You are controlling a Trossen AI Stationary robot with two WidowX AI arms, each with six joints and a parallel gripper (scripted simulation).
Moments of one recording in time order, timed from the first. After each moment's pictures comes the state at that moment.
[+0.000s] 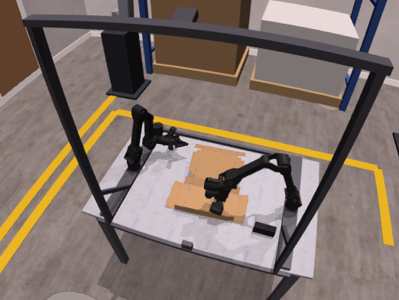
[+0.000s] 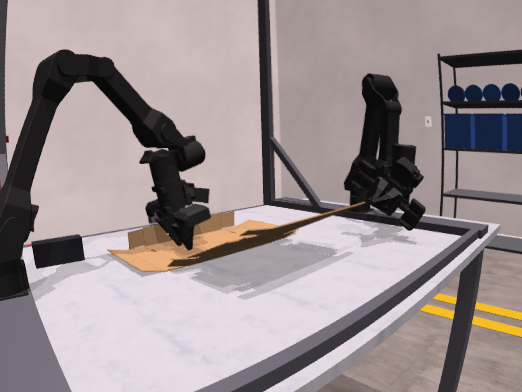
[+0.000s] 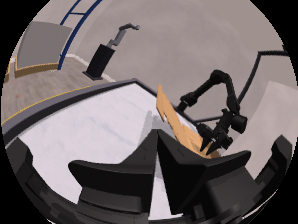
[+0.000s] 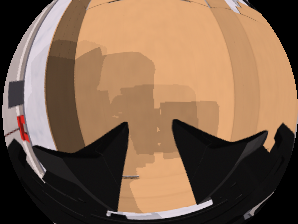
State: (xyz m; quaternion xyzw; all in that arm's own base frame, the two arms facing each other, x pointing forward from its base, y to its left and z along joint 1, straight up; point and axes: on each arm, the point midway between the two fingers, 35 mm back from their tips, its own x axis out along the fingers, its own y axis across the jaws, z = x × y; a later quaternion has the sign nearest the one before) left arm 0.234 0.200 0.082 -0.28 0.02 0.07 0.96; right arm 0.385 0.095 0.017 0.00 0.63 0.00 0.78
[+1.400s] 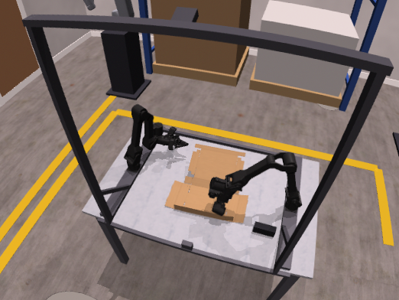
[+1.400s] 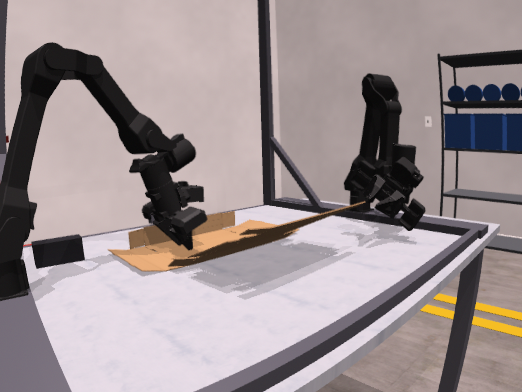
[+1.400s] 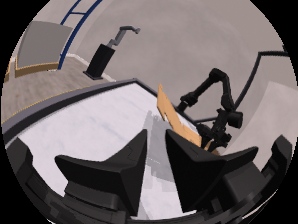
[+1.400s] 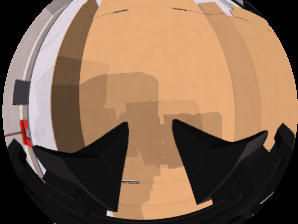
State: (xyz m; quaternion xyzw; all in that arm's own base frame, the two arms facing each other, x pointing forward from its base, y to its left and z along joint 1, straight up) left arm 0.234 0.200 0.081 -0.29 0.02 0.08 0.96; right arm 0.382 0.094 0.016 0.01 0.56 0.02 0.83
